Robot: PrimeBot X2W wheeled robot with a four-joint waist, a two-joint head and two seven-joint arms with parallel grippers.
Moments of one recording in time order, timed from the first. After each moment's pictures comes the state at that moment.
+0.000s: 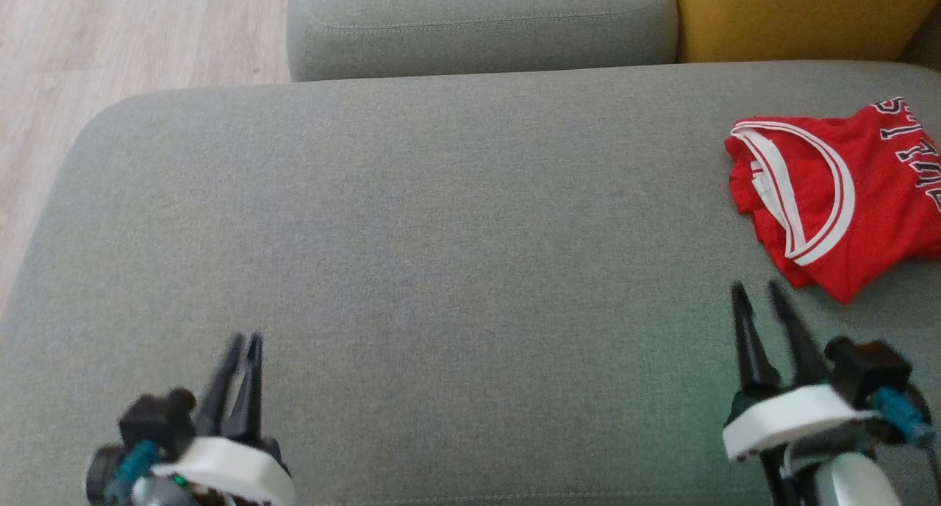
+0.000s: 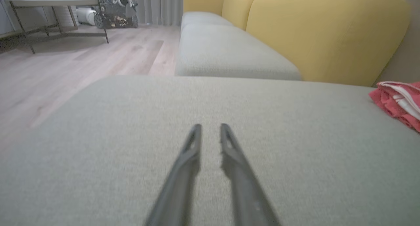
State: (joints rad) left arm 0.08 0.22 -0.23 0.12 -0.32 0.07 -0.21; right arm 0.02 -0.05 0.00 0.14 0.12 0.13 -0.10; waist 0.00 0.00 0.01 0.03
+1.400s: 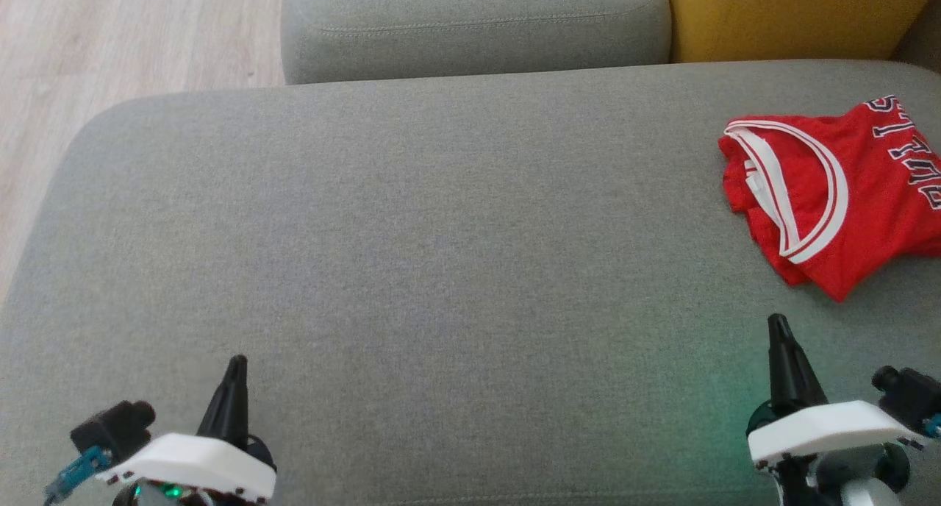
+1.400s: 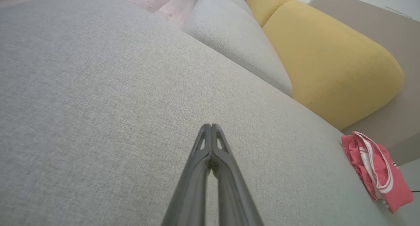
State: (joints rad) left arm 0.09 0.16 -0.16 0.20 -0.73 0.01 -0.12; right arm 0.05 -0.04 -0.02 0.22 0.59 0.13 -0.04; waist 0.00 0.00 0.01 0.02
